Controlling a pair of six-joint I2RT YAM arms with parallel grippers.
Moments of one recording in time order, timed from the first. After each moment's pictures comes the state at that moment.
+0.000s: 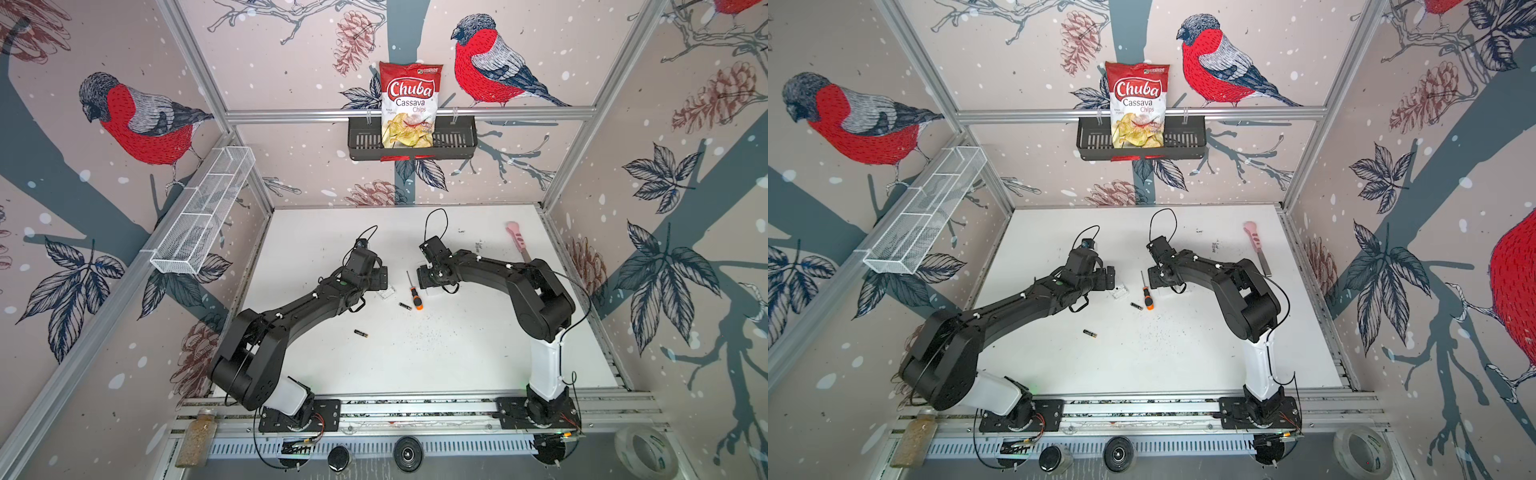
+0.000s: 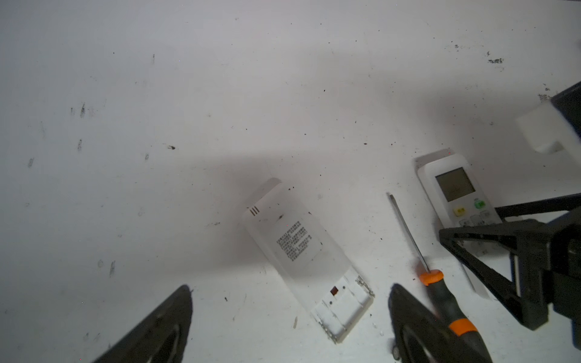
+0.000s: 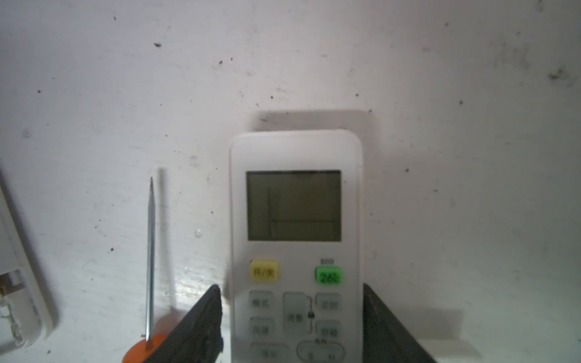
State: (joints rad) left arm -0.53 1.49 0.86 -0.15 -0.21 -0.38; right arm 0.67 2.02 1.34 -0.45 0.09 0.34
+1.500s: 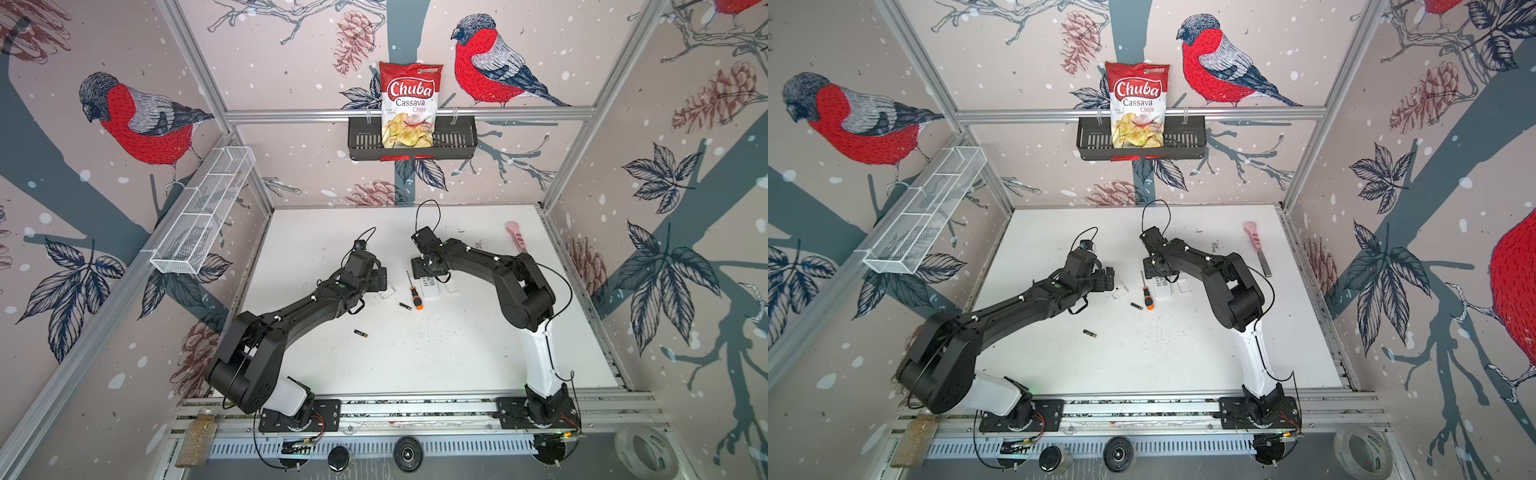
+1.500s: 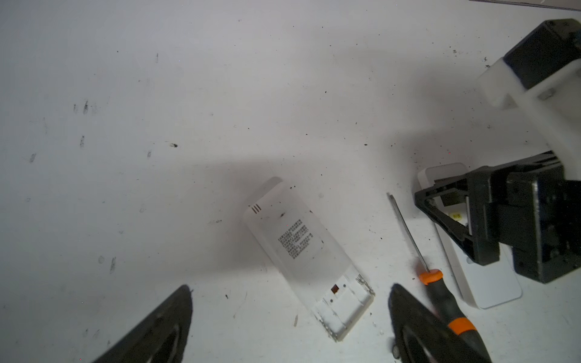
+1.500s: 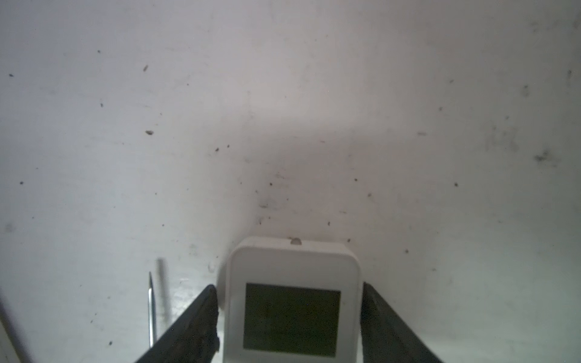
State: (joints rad) left arm -0.53 1.48 0.83 -0.12 -0.21 -0.40; right arm 0.66 2.18 1.60 -0.58 0.14 0.35
